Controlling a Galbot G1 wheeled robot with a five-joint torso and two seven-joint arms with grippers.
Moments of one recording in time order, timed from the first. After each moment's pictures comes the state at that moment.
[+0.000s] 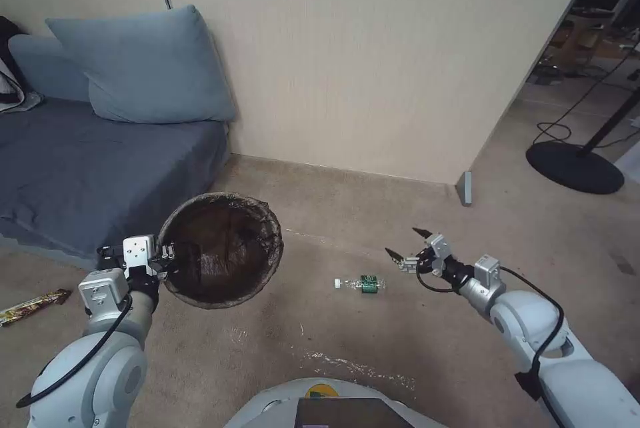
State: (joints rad) left arm 1.67 -1.36 -0.81 -2.50 -0.40 0.69 -0.26; right arm -1.43 0.97 0.64 1.88 0.32 -0.26 -0.54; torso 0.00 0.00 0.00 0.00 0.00
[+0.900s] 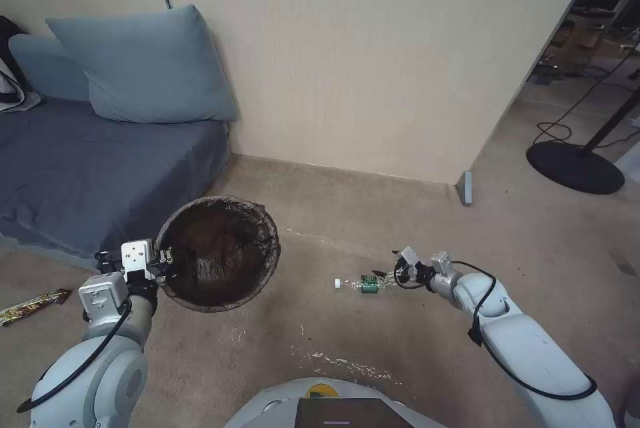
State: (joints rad) left arm 1.69 -1.38 -0.80 -2.50 -0.39 0.69 -0.27; right arm -1.12 0.97 0.35 1.46 0.23 -0.30 -0.62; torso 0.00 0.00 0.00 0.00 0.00
